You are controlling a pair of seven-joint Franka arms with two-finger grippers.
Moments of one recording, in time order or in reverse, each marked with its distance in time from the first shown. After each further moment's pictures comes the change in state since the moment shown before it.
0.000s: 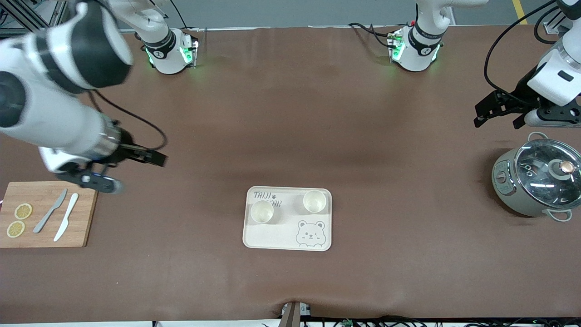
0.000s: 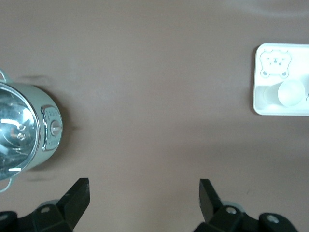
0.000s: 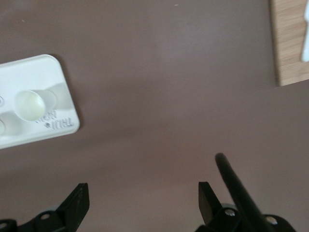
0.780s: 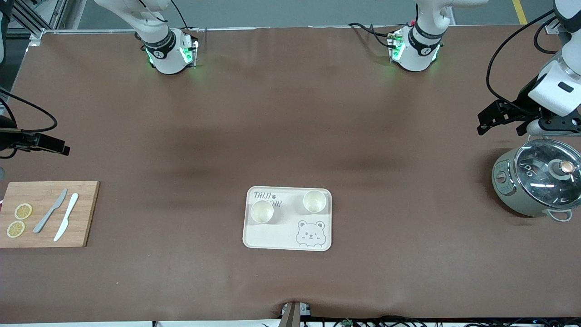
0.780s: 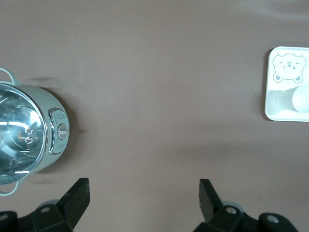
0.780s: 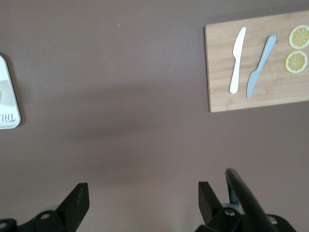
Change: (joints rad) left arm 0.010 0.028 0.004 -0.002 0.025 0.016 -0.001; right arm -0.261 -0.087 -0.004 -0.094 -0.047 0.047 -0.394
